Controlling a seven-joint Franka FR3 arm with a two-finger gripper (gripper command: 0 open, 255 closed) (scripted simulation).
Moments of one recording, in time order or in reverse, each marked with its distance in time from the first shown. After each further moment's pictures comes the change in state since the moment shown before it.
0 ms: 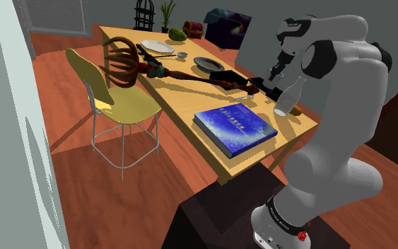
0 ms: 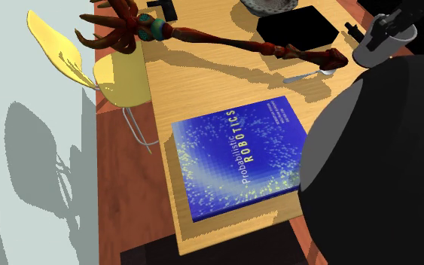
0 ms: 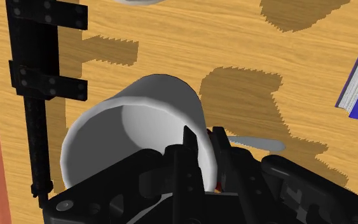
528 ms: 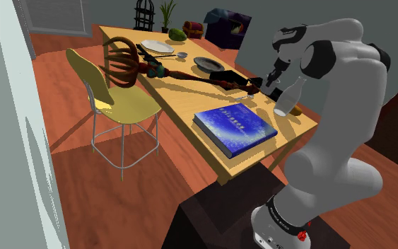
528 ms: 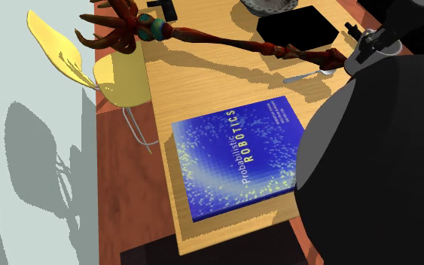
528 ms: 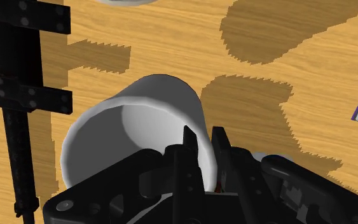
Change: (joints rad) arm 0.007 0.005 0.003 -0.097 0.005 0.101 -0.010
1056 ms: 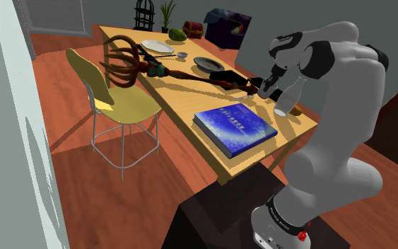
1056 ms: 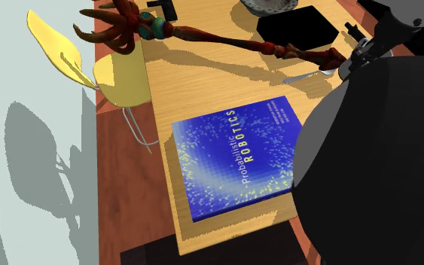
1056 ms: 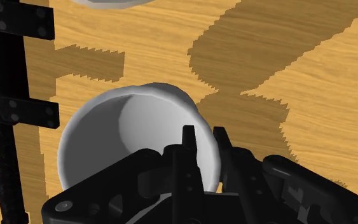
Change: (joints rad) arm 0.003 0.011 0.003 -0.076 0.009 0.096 -0.010
